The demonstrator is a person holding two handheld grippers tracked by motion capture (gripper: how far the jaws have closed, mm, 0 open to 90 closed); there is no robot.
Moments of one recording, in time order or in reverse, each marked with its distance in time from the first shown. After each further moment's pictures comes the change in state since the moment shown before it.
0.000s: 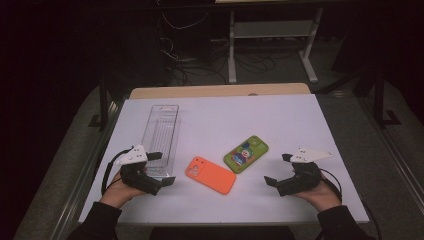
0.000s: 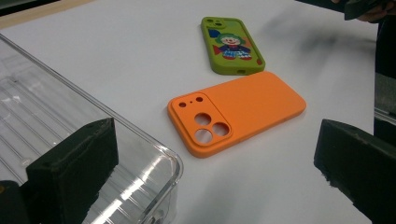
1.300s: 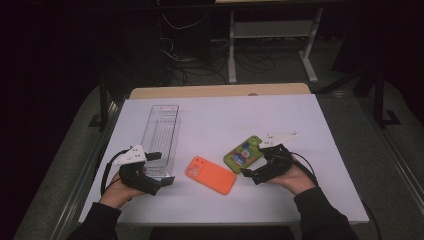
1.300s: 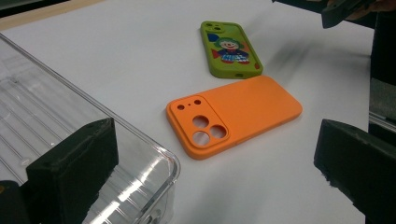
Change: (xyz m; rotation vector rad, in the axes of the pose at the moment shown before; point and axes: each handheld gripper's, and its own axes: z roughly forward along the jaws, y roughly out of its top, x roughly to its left) left arm -0.001 0.001 -0.004 0.001 -0.002 -0.014; right arm 0.022 0.058 0.052 0.117 0.087 -0.040
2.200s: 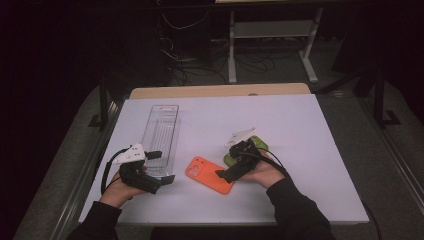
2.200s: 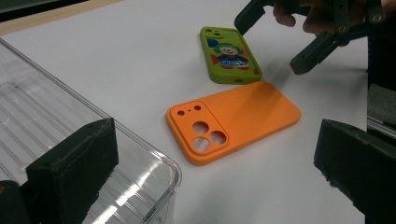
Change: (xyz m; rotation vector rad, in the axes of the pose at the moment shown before) left arm 0.001 0.002 0.000 -0.012 -0.005 -0.006; right arm 0.030 0.036 0.061 0.155 0.038 -0.076
